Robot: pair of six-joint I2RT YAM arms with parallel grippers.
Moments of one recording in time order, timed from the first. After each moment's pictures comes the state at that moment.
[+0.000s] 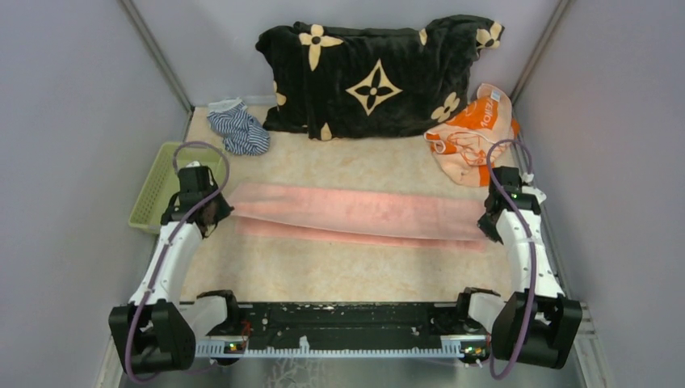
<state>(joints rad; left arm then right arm) 0.07 1.07 0.77 -0.53 -0.15 -0.42 -0.17 1.10 0.85 -0.95 0.37 0.65</state>
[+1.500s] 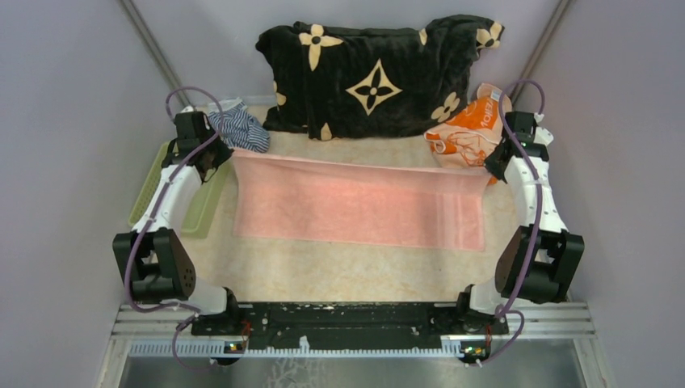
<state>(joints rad) 0.07 1.48 1.19 -0.35 -0.08 -0.52 -0.20 1.46 1.25 -0.72 0.24 0.64</state>
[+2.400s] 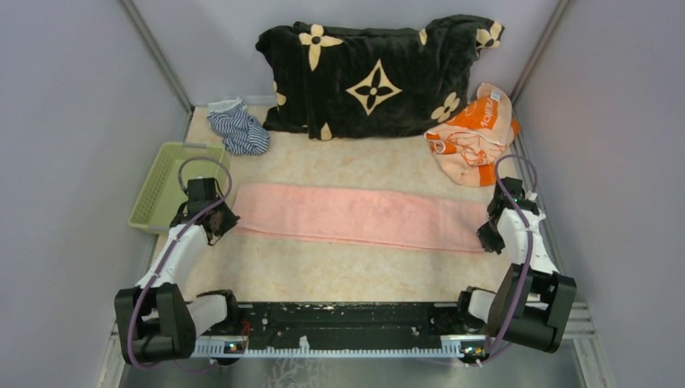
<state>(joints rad) 0.09 1.11 0.61 -0.41 -0.11 -0.54 -0.28 1.18 0.72 -0.85 0.29 0.73</state>
